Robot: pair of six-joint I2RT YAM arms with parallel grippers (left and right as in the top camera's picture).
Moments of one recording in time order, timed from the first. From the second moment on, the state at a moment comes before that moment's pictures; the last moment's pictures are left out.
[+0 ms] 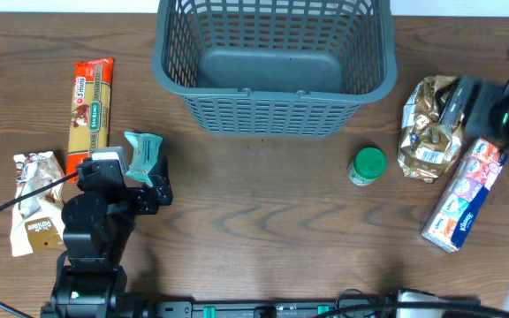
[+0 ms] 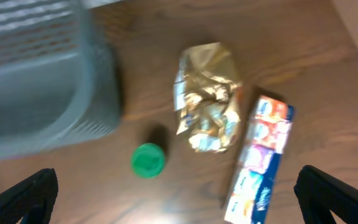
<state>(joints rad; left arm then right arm) -0.04 0.53 0.48 -0.31 0.09 -0.21 -0.17 1.46 2.05 -1.50 0.05 0.15</state>
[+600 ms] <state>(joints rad) -0.04 0.53 0.48 -0.31 0.09 -0.21 -0.26 2.08 2.19 -1.46 0.07 0.14</state>
